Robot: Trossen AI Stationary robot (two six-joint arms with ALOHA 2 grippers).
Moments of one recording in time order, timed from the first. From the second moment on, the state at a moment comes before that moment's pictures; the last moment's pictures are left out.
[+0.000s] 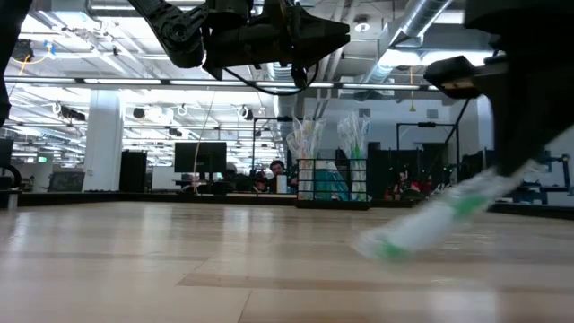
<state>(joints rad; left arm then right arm) 0.20 1.75 0.98 0.84 0.42 -0.22 0.61 1.64 0.99 -0.63 0.28 0.08</state>
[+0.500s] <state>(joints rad) 0.19 1.75 0.98 0.84 0.42 -0.40 0.54 1.64 1.18 -0.81 0.59 -0.15</state>
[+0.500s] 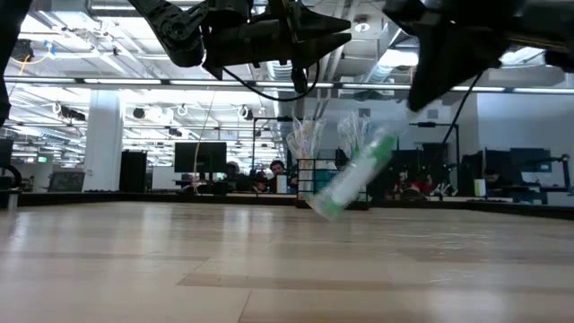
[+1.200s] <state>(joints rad) 0.19 1.75 0.98 0.73 0.55 -0.54 0.51 1.64 1.35 -0.90 0.88 -0.36</state>
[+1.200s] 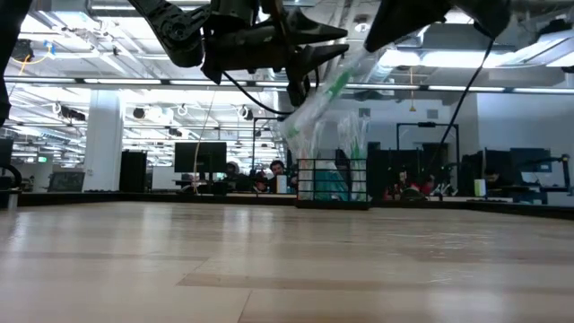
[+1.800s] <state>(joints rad) 0.19 1.75 0.98 0.71 0.67 -0.58 0.49 1.64 1.44 -0.97 0.95 -0.40</state>
